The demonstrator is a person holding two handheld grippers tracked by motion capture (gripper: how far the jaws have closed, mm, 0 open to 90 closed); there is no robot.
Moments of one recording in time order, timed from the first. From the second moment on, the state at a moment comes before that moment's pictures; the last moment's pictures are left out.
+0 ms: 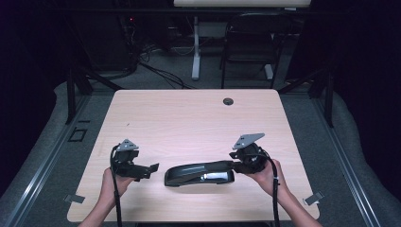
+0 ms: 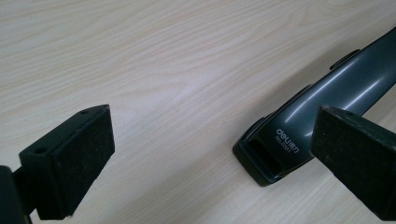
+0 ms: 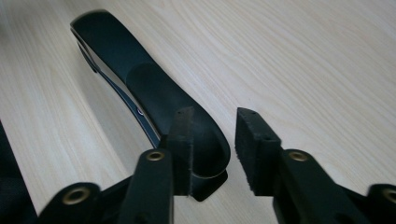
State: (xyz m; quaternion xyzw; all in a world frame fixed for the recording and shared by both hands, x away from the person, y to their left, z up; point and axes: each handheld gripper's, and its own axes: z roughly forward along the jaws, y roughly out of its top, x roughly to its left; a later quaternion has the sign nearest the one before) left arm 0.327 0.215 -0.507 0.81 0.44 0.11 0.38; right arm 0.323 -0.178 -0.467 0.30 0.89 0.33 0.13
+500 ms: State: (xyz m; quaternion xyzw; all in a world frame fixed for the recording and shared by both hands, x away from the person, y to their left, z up) left arm 0.327 0.215 -0.508 0.81 0.44 0.10 0.38; right arm 0.323 -0.204 -0.458 0.33 0.88 0.33 0.12
